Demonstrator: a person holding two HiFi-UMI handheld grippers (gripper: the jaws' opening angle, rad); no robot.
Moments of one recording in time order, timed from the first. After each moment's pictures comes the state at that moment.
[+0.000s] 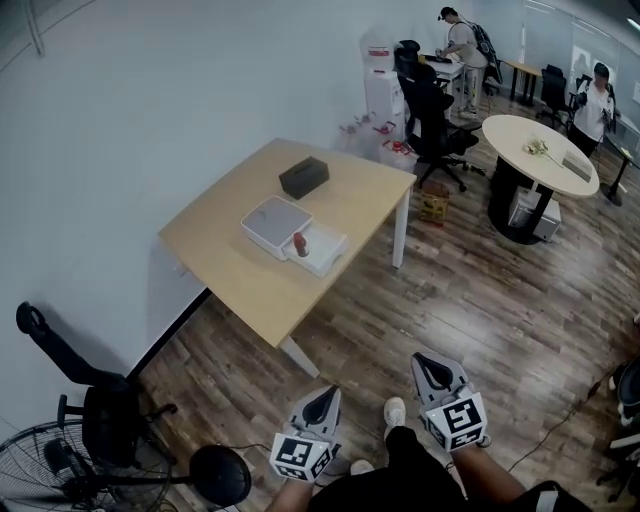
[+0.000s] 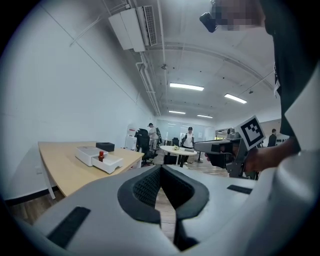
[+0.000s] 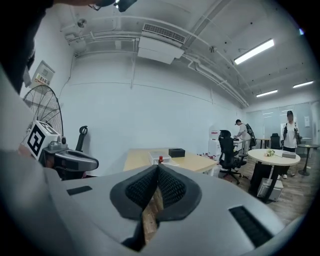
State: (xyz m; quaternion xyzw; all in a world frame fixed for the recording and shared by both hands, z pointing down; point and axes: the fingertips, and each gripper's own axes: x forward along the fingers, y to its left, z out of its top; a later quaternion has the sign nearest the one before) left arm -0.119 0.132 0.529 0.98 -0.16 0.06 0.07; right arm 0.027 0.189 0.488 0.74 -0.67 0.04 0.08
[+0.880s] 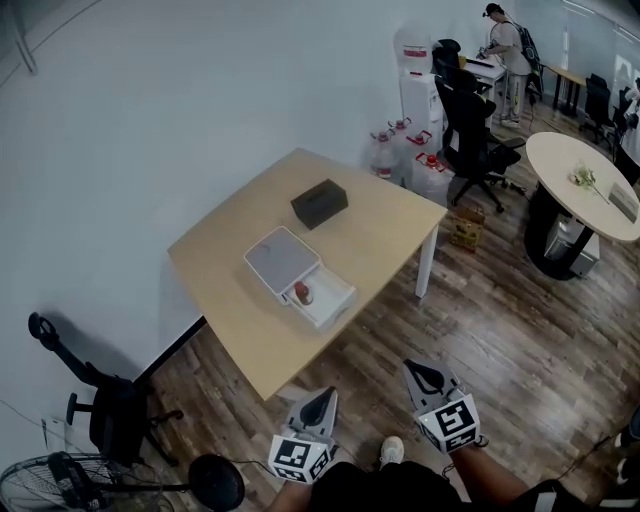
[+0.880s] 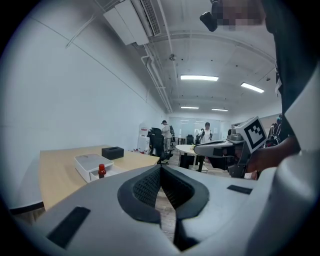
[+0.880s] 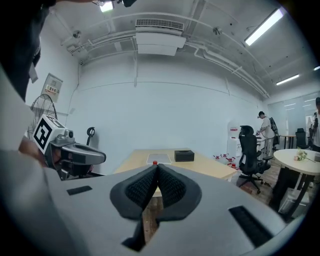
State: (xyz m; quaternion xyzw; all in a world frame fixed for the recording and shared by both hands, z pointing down) left arm 0.044 -0.011 0.517 0.96 -0.24 0.09 0.06; right arm 0.183 0.024 0.493 0.65 -0.75 0.05 0.08
